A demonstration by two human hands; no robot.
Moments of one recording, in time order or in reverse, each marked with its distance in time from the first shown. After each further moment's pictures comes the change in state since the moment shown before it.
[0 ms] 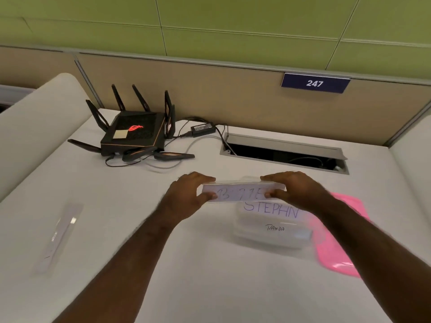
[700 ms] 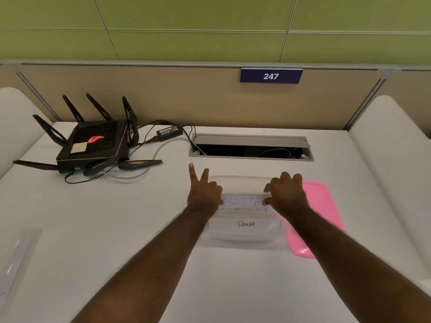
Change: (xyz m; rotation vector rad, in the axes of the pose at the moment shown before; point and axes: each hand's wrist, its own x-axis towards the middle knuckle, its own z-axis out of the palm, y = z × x) left_hand 0.066 0.080 0.108 0.814 -0.230 0.178; right_hand -0.032 0.068 0.040 -0.512 0.048 0.310
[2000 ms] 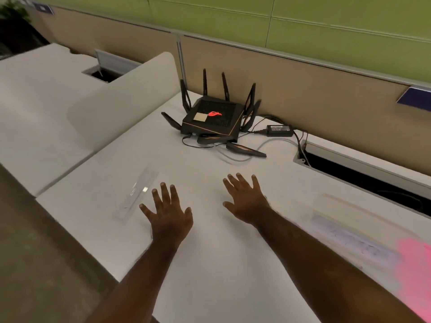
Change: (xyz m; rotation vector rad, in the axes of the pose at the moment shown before) left_hand -0.237 -0.183 0.137 -0.368 0.035 -1.061; right_hand 0.046 -0.344 -0.021 0.164 -0.036 -0.736
